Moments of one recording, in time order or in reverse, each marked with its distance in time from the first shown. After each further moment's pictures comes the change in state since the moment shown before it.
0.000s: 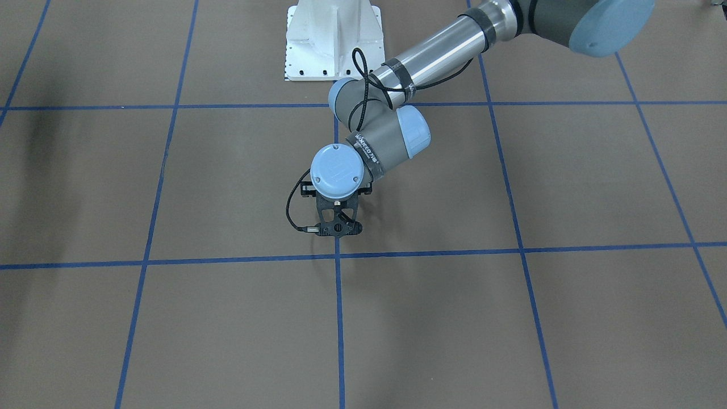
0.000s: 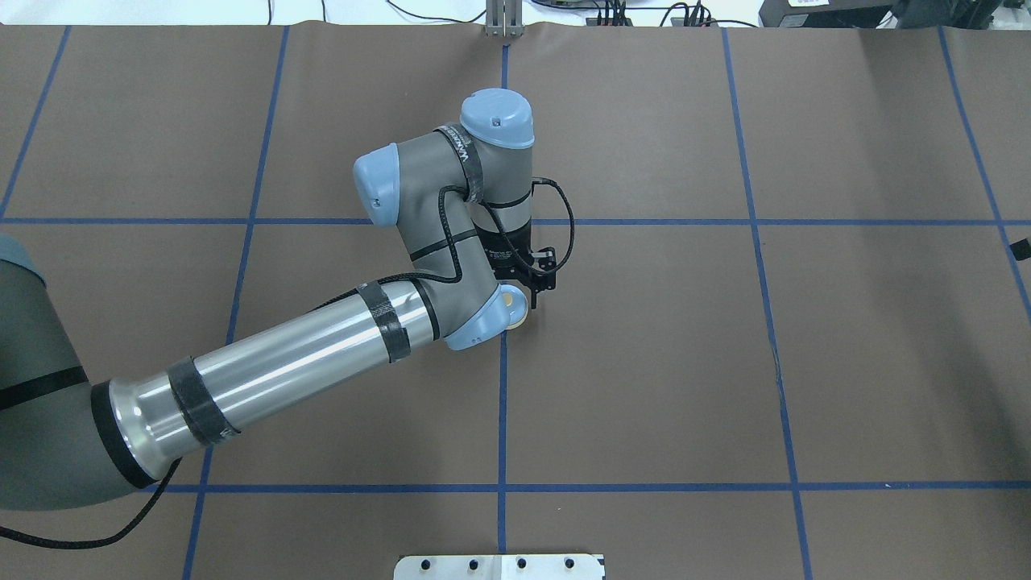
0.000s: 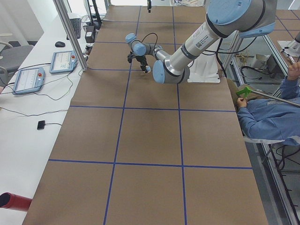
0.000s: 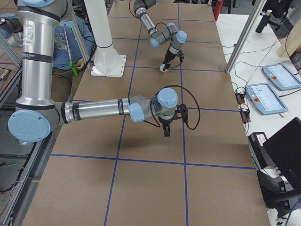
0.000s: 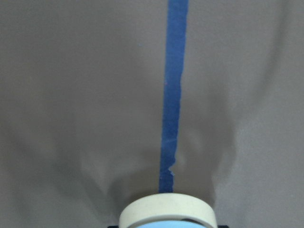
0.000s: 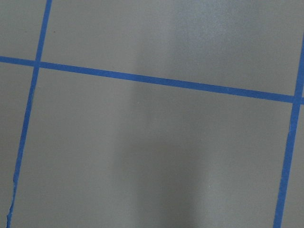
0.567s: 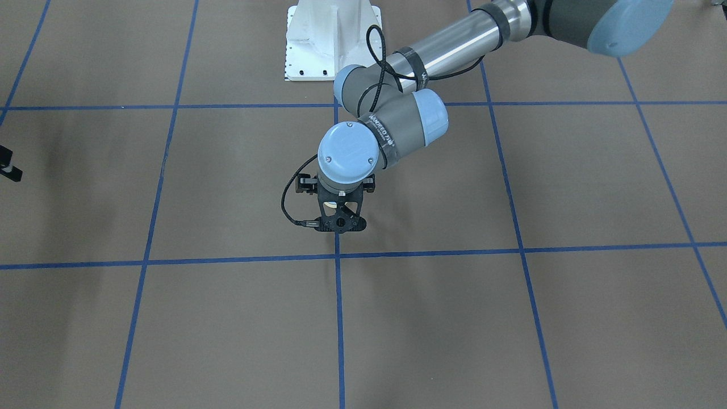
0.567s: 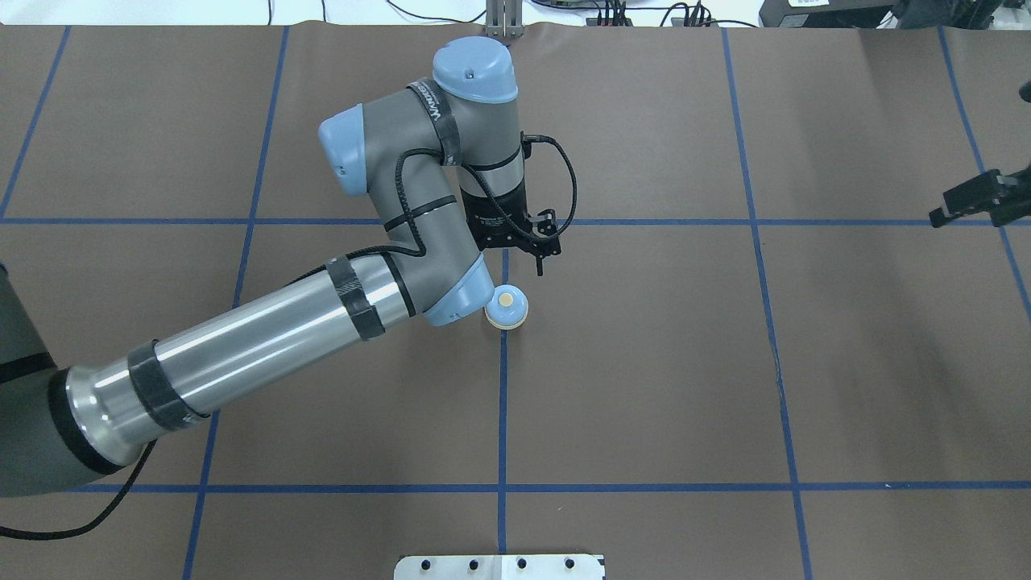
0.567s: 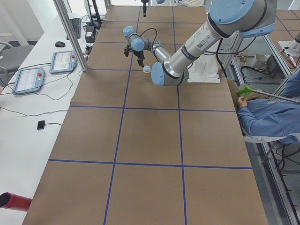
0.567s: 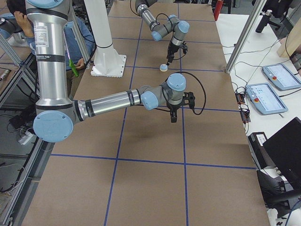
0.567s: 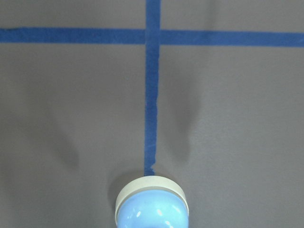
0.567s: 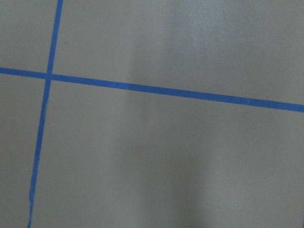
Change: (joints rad) left arm -0.062 0.078 -0.210 0.016 -0.019 -0.003; right arm -0.151 0.168 0.008 0.001 -0.087 0.324
